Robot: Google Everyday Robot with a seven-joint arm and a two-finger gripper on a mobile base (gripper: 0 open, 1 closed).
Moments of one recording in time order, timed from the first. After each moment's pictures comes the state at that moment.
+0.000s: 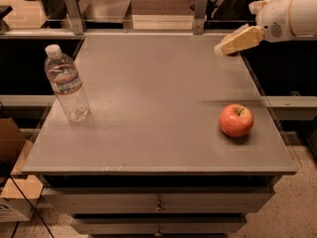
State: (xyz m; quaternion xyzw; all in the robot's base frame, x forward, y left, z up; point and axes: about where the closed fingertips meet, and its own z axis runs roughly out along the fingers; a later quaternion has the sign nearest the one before) arm 0.674 -0.198 0.989 -0.44 0.73 0.11 0.51
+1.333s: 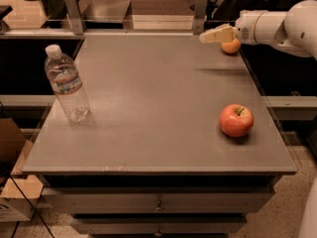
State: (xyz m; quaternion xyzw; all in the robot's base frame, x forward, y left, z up) arm 0.808 -0.211 0.943 -0.30 0.74 0.13 0.59
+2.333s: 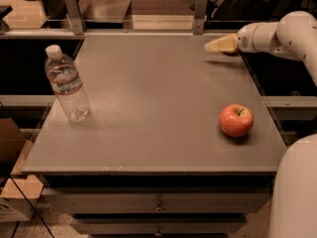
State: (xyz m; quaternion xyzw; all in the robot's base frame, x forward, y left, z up) arm 0.846 -0.251 0.882 -0.25 0.79 0.11 0.55
